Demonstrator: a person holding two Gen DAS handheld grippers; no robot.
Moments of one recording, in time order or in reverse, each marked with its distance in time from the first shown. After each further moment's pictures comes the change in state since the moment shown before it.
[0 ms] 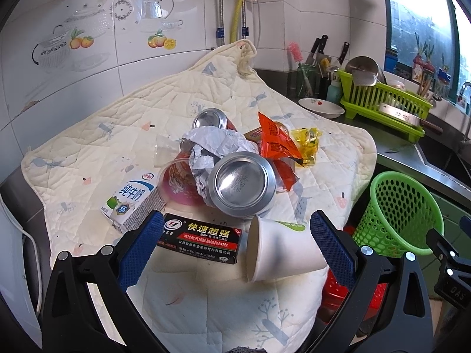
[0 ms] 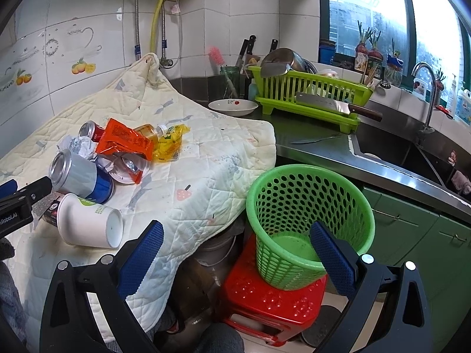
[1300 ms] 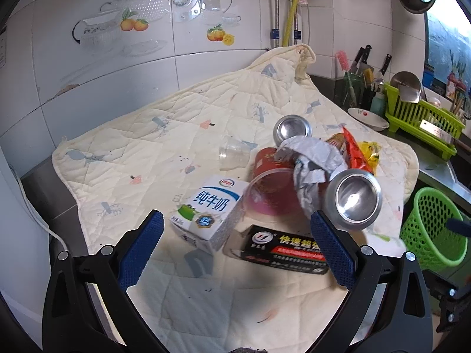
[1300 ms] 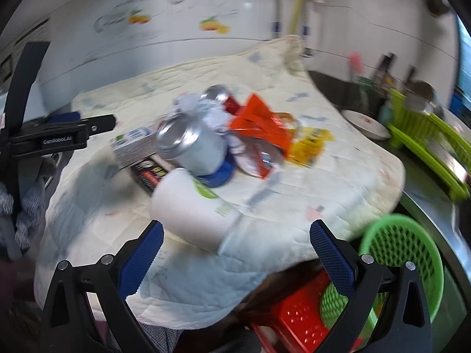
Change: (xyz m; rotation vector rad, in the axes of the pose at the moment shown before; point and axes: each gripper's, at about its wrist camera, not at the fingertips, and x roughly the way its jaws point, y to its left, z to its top) left arm 0.009 0.100 0.010 -0.070 0.010 0.121; right arm 0.029 0.103 0.017 -0.416 0.076 0.513
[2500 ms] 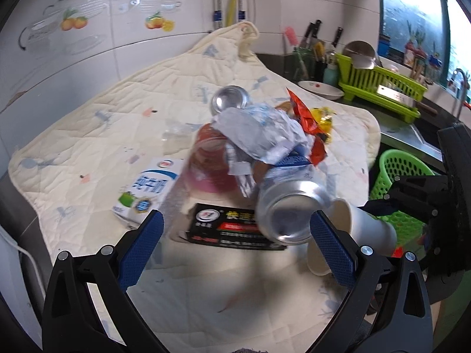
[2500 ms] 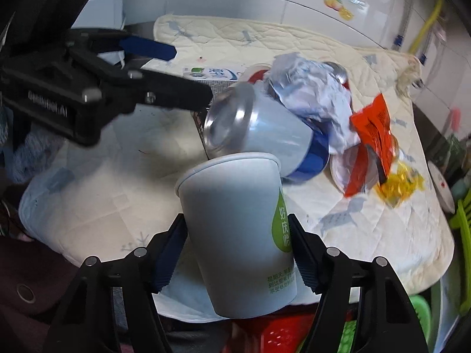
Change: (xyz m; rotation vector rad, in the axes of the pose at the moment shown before) left arm 0.012 -0.042 -0.025 0.141 0.060 -0.208; right arm 0.068 0.035 -0.006 -0.413 0.134 0.245
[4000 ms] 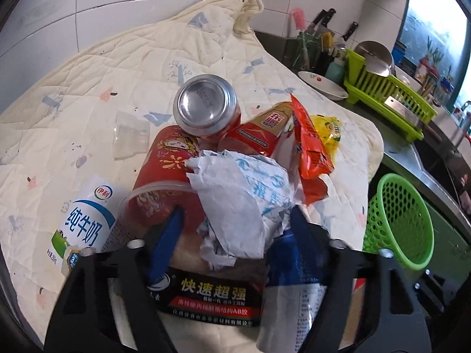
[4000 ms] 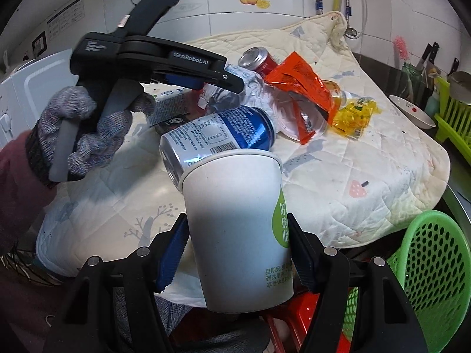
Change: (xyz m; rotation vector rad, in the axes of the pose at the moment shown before) left arm 0.095 -0.001 0.061 -0.136 0.143 -0.102; right arm -0.042 -0.023 -0.057 0.353 -0.102 -0.049
